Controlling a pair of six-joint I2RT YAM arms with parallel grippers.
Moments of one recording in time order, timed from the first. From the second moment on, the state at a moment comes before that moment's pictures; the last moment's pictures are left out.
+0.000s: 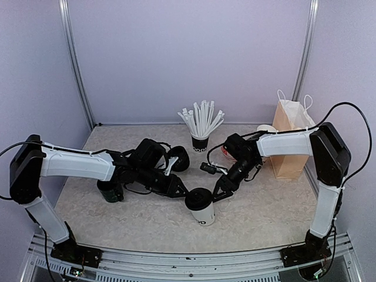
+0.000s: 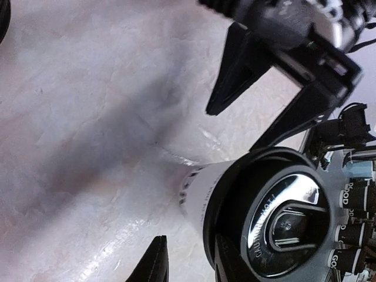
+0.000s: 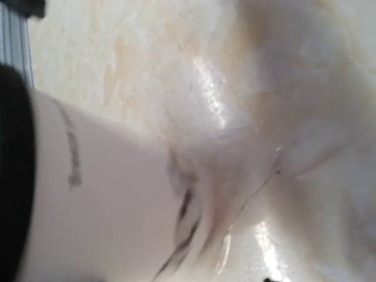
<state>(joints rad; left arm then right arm) -0.88 1.66 1.01 -0.14 0.41 -0.51 0.64 1.91 1.29 -0.76 -0.76 -0.34</state>
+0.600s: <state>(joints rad) -0.90 1.62 1.00 -0.24 0.25 -0.46 0.62 1.71 1.25 -0.75 -0.66 -0.43</state>
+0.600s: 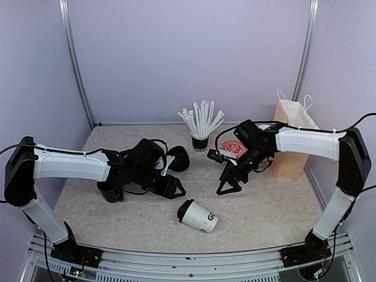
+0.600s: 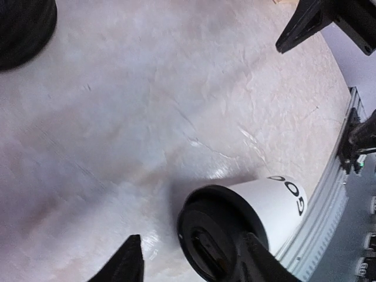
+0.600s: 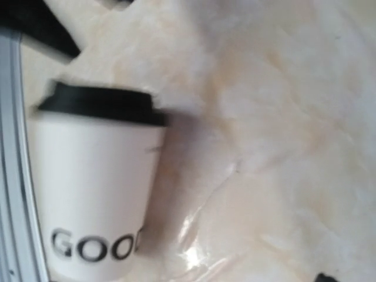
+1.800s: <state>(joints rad) -0.77 1.32 0.86 -0.08 -0.01 -0.33 1.09 1.86 1.29 -0.73 -0.24 -0.43</state>
